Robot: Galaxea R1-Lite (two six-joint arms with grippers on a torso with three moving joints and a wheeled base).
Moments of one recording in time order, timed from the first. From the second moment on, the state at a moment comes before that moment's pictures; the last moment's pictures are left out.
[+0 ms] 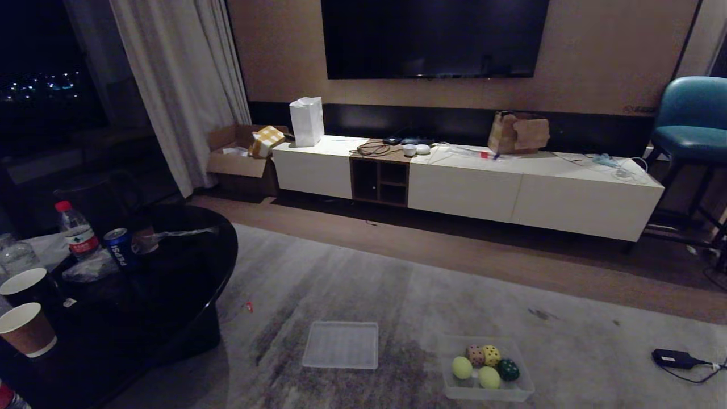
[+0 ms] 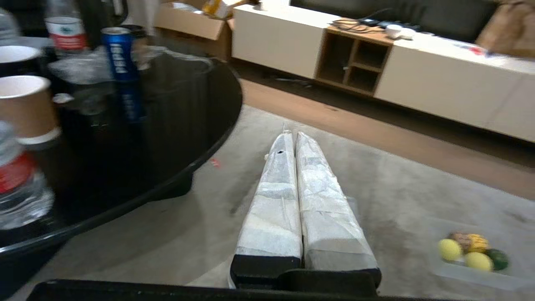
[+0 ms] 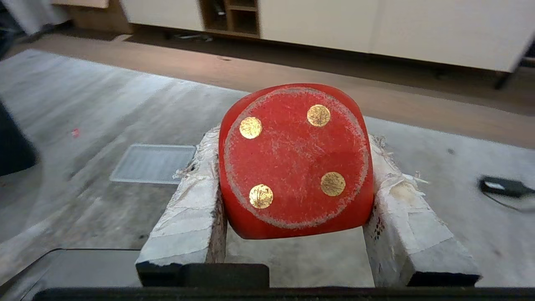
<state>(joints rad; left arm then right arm) 0.00 0.00 0.00 0.00 0.06 -0.09 0.01 0.00 -0.09 0.24 0.01 0.00</state>
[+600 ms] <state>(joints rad) 0.00 0.00 0.00 0.00 0.06 -0.10 0.01 0.00 -0.09 0.24 0.01 0.01</state>
